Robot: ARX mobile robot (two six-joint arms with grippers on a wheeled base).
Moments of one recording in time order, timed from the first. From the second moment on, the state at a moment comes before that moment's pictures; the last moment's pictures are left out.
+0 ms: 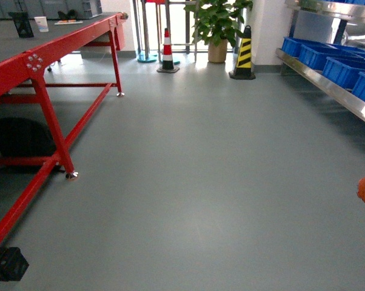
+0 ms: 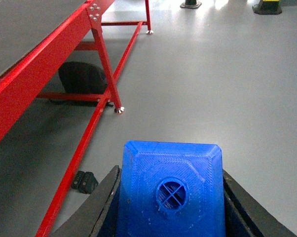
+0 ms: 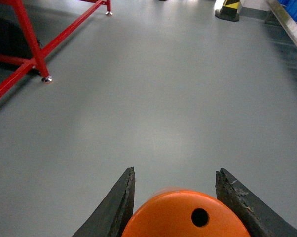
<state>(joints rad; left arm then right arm) -0.10 1.09 0.59 0.20 -0.28 0.03 0.20 1.27 0.36 0.58 0.03 -0.11</state>
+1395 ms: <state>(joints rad) -0.10 1.09 0.59 0.21 -0.29 0.03 0.20 1.27 0.36 0.58 0.03 -0.11</state>
